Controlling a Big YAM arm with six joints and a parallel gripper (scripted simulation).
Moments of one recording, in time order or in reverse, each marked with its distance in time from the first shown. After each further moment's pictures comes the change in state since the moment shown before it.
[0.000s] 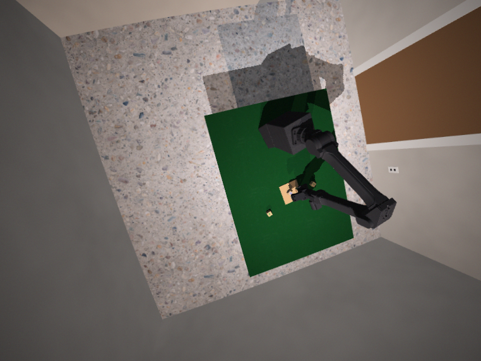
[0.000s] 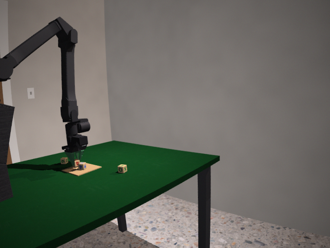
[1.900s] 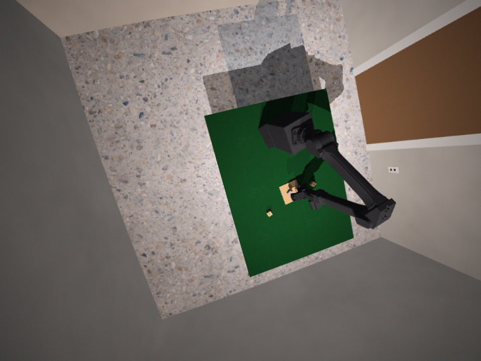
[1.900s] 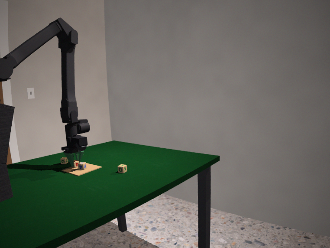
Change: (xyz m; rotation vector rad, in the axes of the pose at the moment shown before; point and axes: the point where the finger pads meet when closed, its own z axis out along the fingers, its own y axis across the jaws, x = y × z) arm -0.001 -0.004 0.003 0.006 -0.001 0.000
